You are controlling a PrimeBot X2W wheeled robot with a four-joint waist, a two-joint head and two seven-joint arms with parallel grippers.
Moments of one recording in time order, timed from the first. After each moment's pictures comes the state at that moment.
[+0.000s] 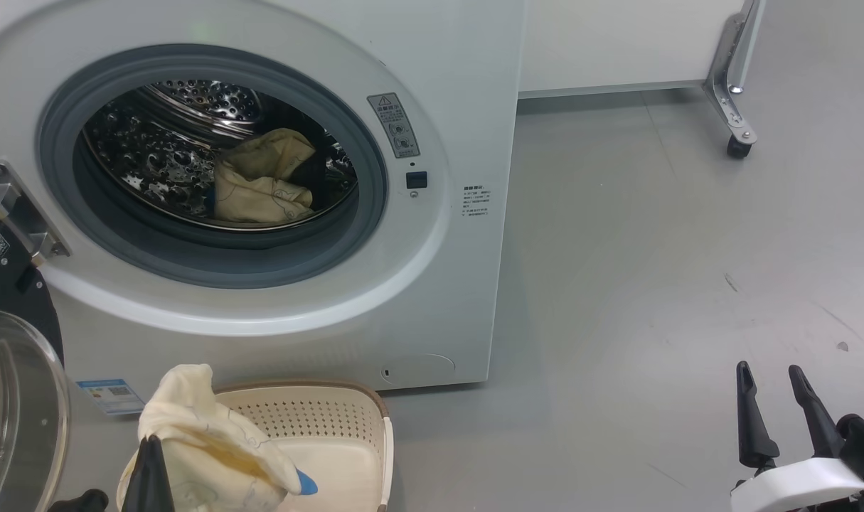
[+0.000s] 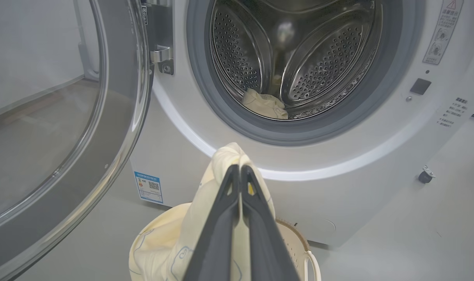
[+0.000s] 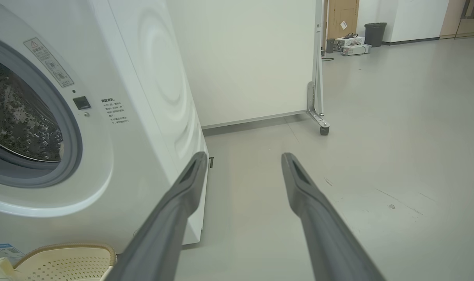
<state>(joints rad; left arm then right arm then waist) 0.01 0.03 -0.03 0.33 -0.32 -0.08 -0.26 0.14 -0.14 0.01 0.15 0.34 0.12 -0.26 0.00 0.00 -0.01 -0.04</state>
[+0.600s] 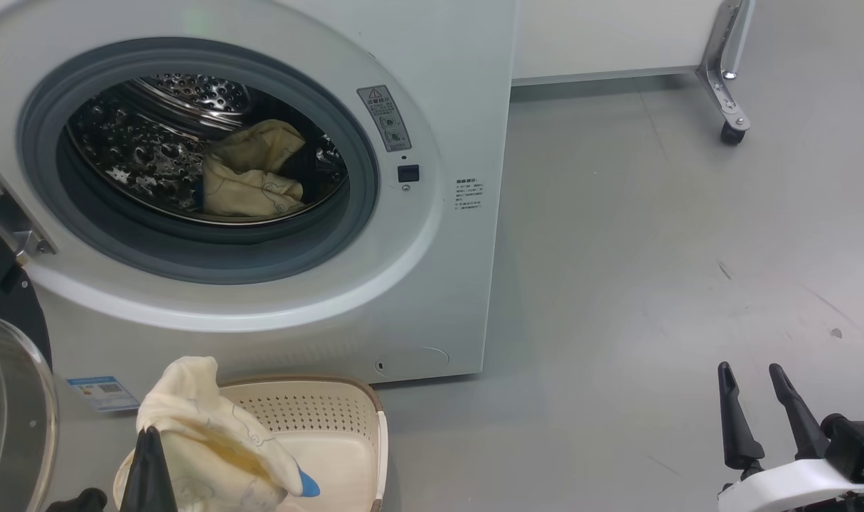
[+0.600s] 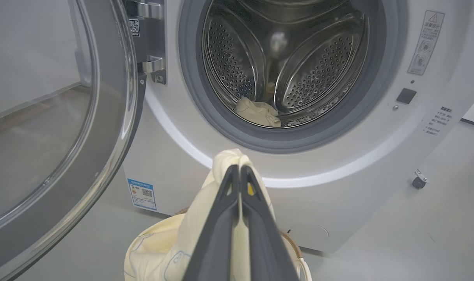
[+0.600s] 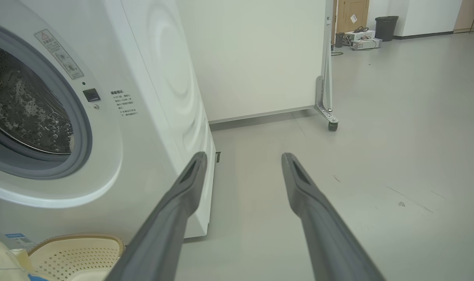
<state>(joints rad) 0.05 0.03 -0.06 0.22 -0.34 -0.03 -0.26 0.14 -0.14 0.03 0.14 0.34 0.12 -0.26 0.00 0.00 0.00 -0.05</state>
